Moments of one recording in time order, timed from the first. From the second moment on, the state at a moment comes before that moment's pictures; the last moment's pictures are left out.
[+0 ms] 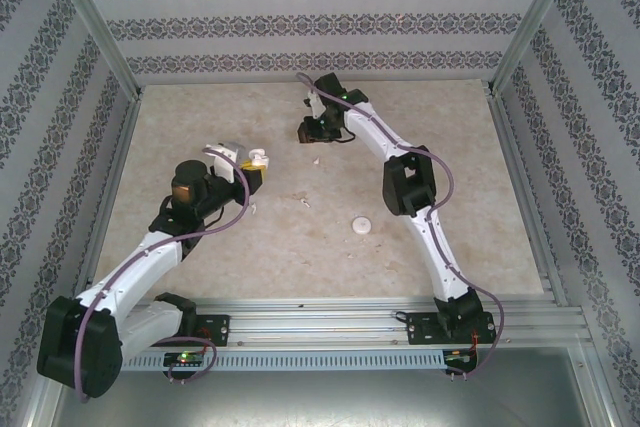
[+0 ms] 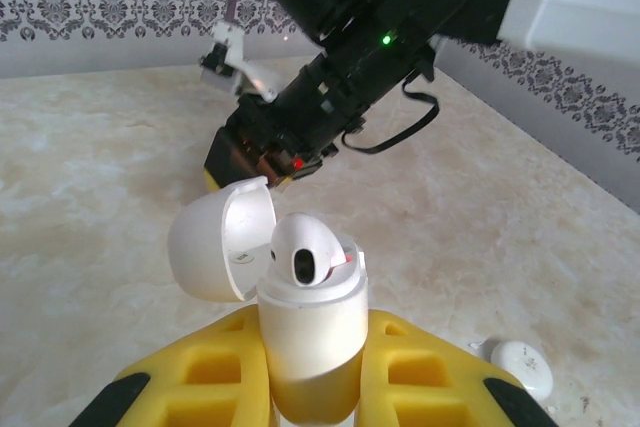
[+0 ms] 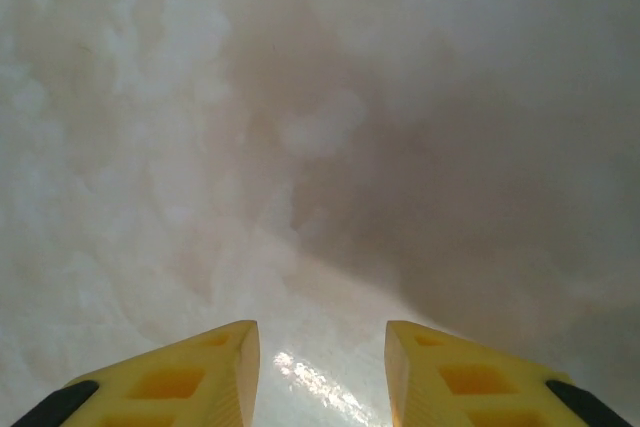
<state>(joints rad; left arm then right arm) -0.27 1.05 0.55 0.22 0.38 -0.17 0.45 2.69 2.51 -0.97 -0.39 0.23</state>
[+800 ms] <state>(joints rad) -0.27 0.94 0.51 0.24 0.40 -0.19 0.45 2.29 1.83 -0.92 -0.41 0.24</state>
